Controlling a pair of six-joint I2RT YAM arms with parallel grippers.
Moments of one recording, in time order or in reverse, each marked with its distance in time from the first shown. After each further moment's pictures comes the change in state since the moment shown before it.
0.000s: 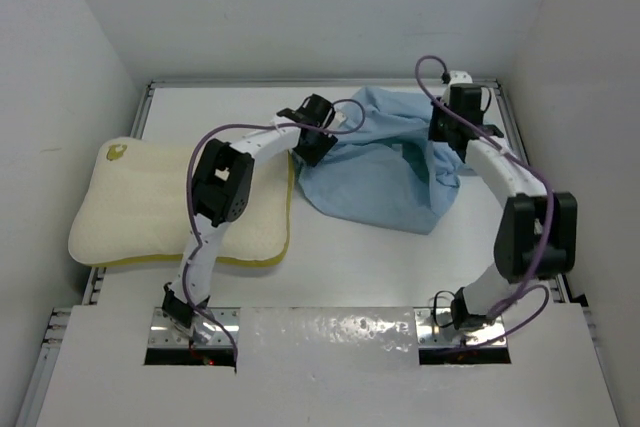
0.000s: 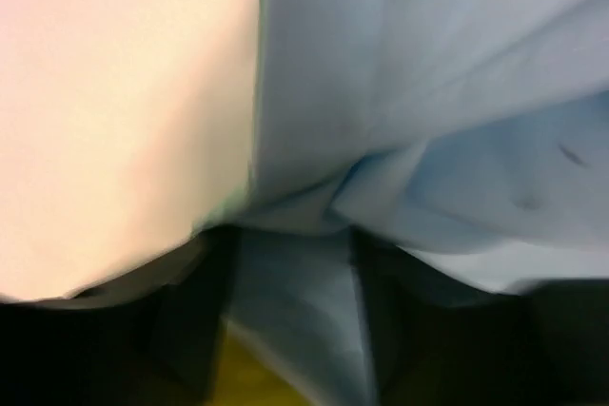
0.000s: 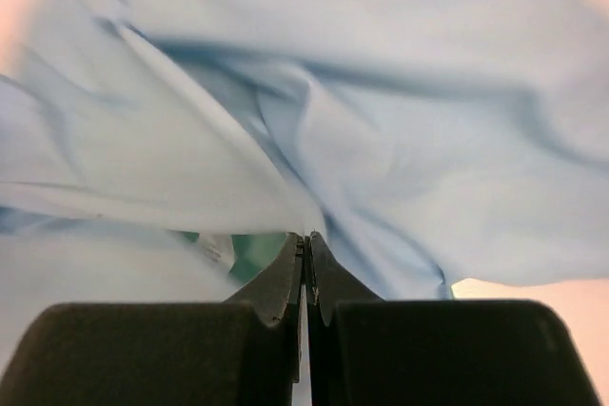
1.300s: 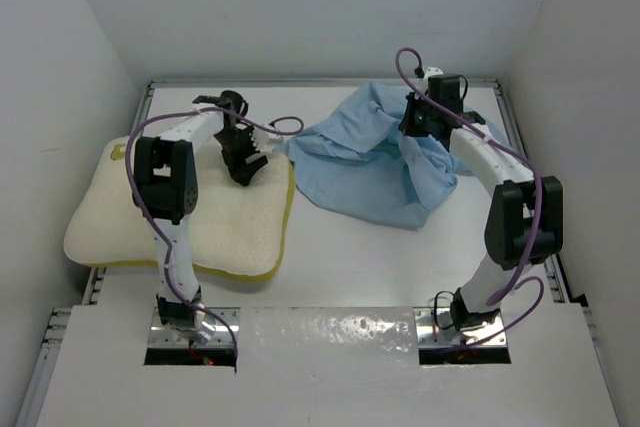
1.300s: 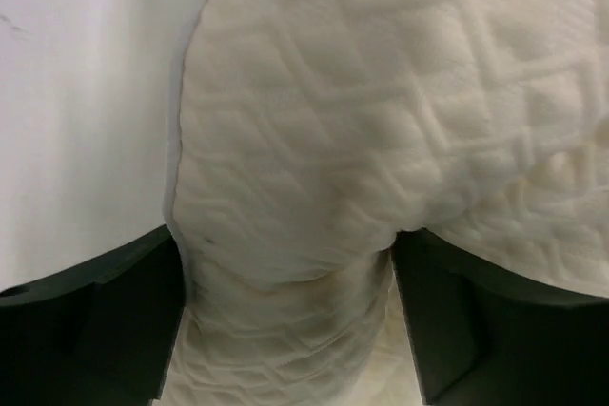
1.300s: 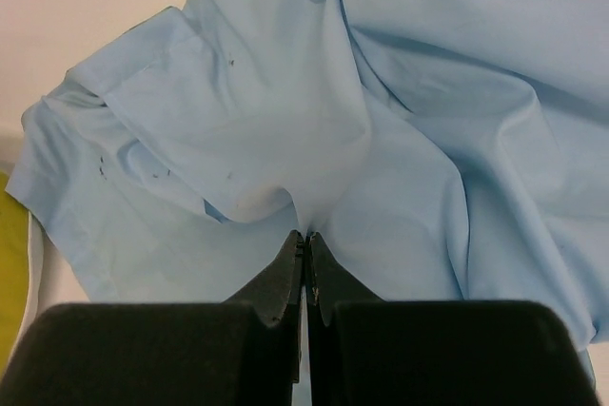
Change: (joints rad) left arm 0.418 -0.172 -0.166 -0.425 0.447 0.824; right arm 0.084 0.045 0.137 -0.070 -0.179 0.091
